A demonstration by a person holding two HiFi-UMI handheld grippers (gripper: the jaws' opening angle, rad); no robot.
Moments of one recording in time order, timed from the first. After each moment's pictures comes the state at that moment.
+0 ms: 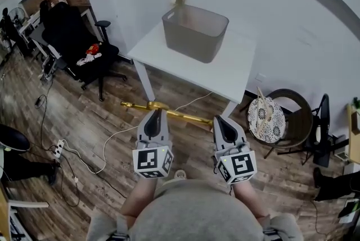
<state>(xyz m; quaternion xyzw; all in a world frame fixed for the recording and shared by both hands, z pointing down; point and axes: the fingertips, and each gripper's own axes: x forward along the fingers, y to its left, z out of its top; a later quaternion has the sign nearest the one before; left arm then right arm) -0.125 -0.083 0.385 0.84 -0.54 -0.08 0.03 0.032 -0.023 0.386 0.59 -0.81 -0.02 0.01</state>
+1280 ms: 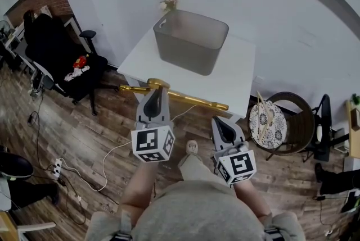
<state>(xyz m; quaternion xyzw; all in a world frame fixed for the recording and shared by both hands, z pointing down) -0.095 -0.266 0.356 0.86 -0.50 -0.09 0.02 0.032 -0.153 0.403 0.61 -0.79 -0.01 0.03</state>
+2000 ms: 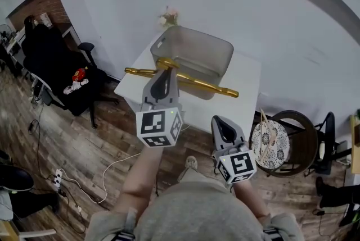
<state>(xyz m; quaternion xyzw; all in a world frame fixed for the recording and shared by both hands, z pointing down) -0.015 -0.411 0.291 0.87 -0.48 -0.11 -0.01 0.083 -0.281 0.389 0.61 -0.79 -0.01 0.02</state>
